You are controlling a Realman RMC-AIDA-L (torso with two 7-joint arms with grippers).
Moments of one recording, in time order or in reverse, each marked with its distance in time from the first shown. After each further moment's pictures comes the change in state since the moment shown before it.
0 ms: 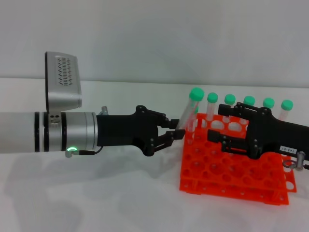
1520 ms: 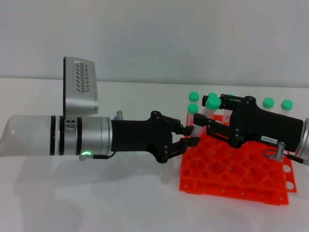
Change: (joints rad) left arm -0.012 0.000 0.000 0.096 0.022 -0.048 0.038; right arm 0.015 0.003 -0.207 -0.004 0.230 0.123 -0.090
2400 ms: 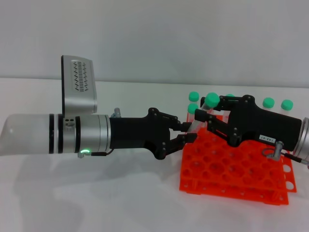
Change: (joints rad) left arm 0.001 0.002 -0.002 -0.006 -0.012 -0.014 0.023; right arm 0.006 0.004 -0.005 0.011 0.017 0.005 -0.021
